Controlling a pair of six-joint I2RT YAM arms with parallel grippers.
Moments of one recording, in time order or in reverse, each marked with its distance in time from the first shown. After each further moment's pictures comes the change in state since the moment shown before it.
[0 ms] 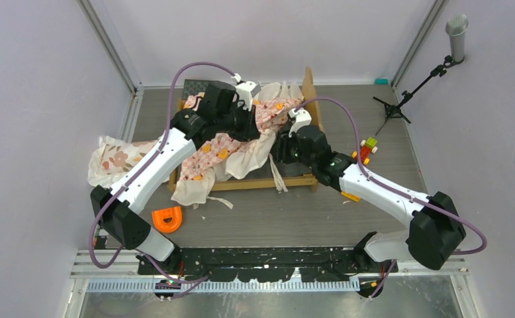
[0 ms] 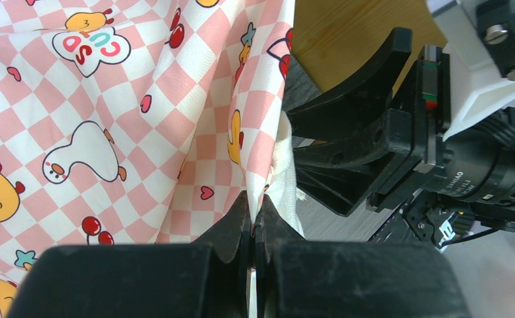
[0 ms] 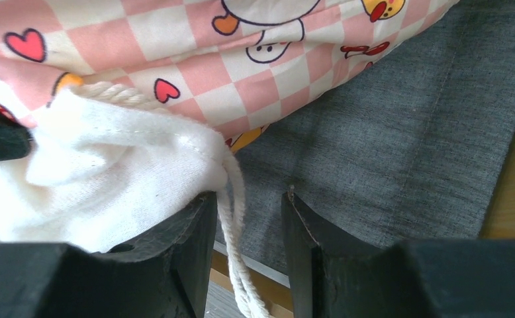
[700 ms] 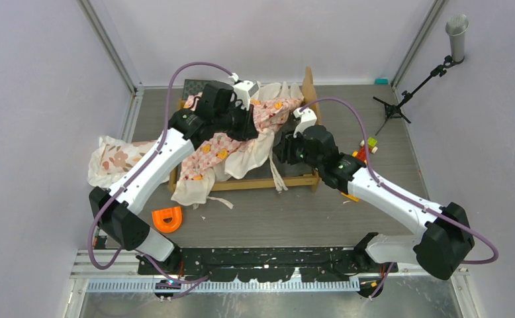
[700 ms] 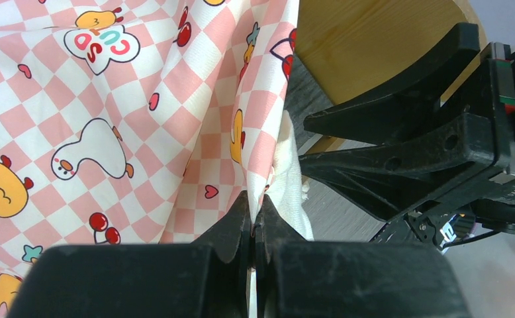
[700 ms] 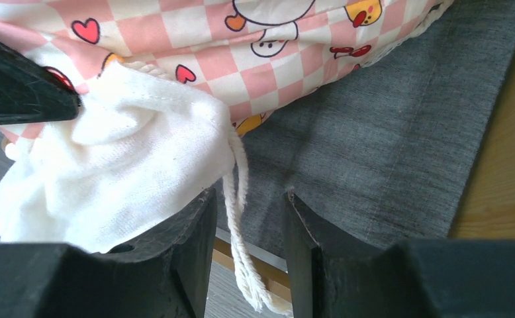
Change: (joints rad) left arm 0.012 -0.009 -0.007 0.000 0.000 0.000; right arm 0.000 -0.079 0.004 -0.064 -0.001 -0.028
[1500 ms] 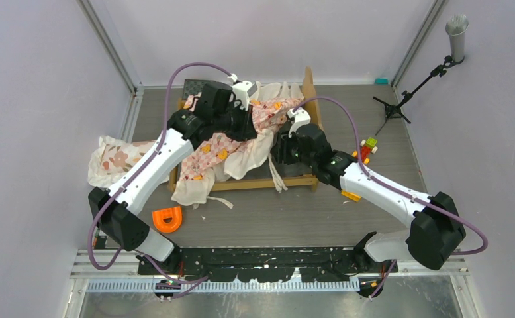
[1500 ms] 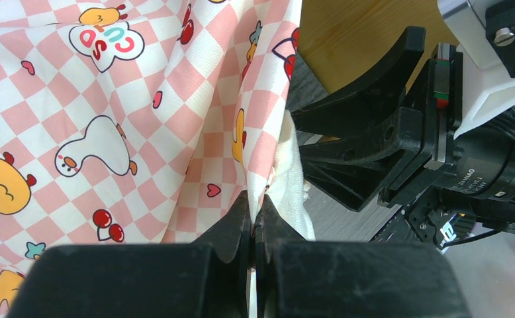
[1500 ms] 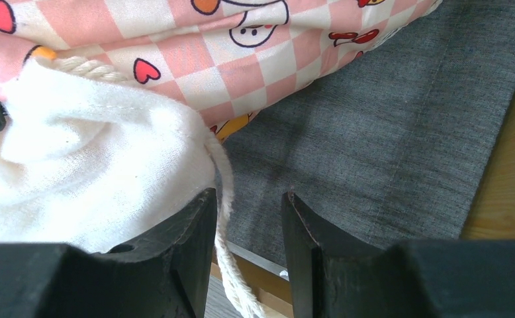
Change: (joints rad) left arm 0.008 -0.006 -0.010 0.000 0.004 0.000; right arm -0.002 0.086 0.023 -0.005 0.001 -0.004
